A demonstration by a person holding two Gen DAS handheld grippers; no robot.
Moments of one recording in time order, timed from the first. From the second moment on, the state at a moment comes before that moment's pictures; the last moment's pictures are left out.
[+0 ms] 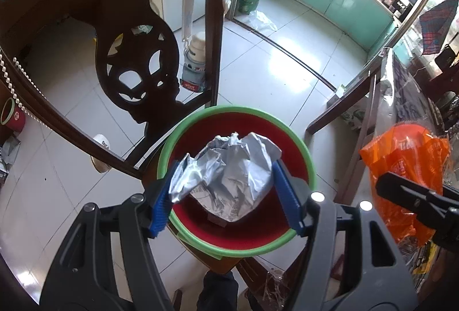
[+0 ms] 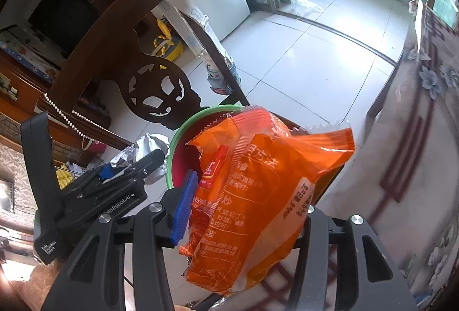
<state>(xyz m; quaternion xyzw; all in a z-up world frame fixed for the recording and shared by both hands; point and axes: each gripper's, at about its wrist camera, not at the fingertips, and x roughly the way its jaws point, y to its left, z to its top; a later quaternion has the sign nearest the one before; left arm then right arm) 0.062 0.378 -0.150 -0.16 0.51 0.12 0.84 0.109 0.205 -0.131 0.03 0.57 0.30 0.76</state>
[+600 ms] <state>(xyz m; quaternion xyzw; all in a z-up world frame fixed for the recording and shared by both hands) 0.077 0.375 -0.163 -0.16 0.52 0.12 0.83 0.097 0.155 -0.101 0.05 0.54 0.26 0.80</state>
